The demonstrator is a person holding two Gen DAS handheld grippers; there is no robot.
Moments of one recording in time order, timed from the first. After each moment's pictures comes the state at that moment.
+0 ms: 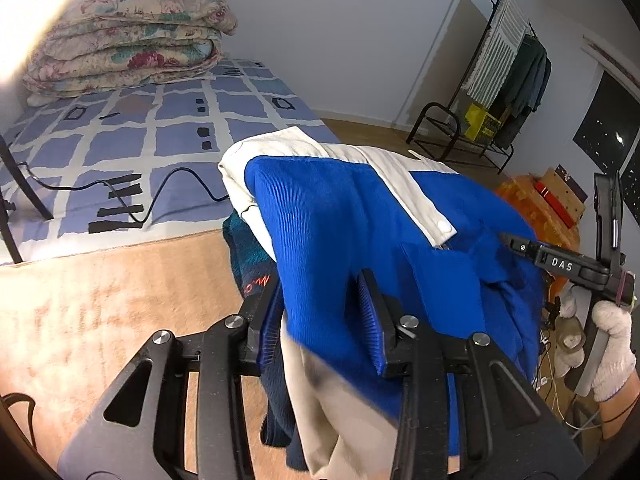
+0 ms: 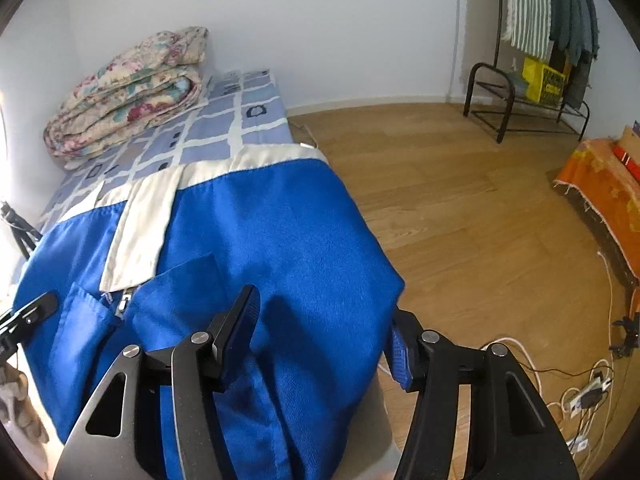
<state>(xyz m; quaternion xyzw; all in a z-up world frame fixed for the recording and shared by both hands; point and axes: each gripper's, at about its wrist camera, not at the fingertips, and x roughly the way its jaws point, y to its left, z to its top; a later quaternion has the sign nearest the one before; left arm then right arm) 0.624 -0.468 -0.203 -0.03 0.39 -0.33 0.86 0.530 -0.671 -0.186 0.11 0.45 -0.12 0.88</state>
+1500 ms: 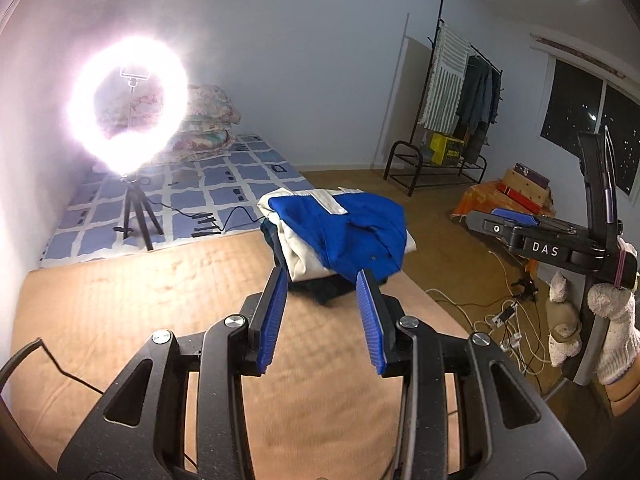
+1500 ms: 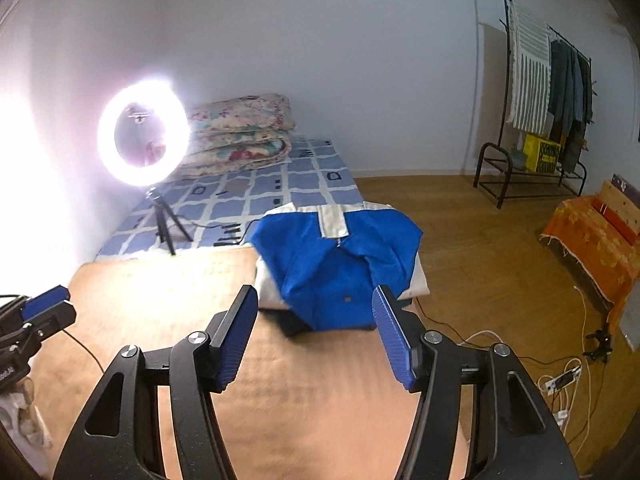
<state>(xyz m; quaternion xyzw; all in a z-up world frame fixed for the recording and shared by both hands) 0.317 -0.275 -0.019 0.01 0.28 -0.34 0.90 0.312 -0.476 0.000 0.06 0.35 -0.07 0.93</state>
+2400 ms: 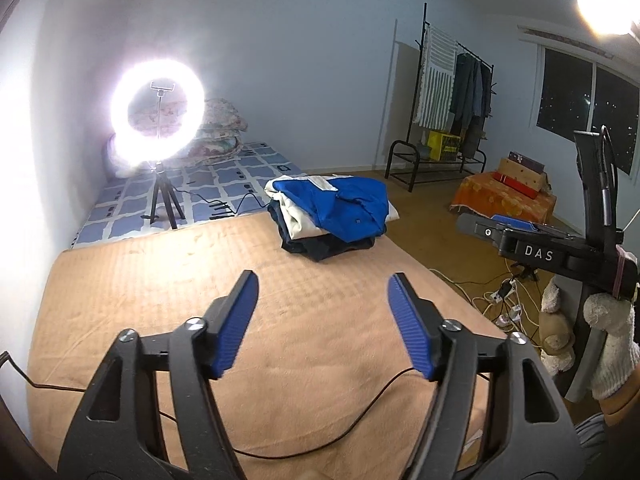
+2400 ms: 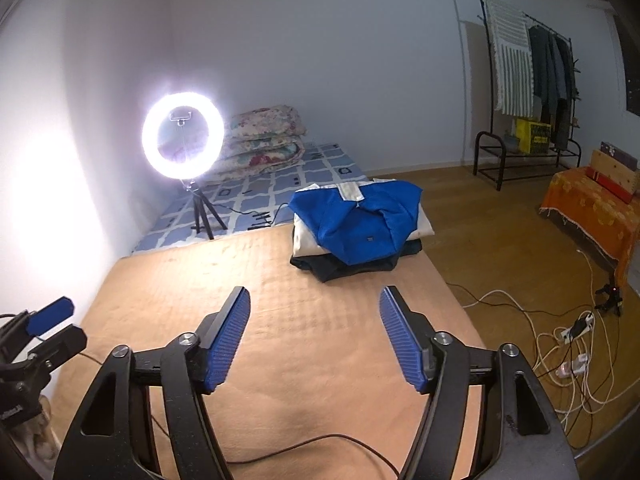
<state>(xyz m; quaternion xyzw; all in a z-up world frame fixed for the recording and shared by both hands) 0.180 -0.220 -0.031 0.03 0.25 -0.33 0.91 0.175 -0.421 -0.008 0.10 0.31 -0.08 0.94</state>
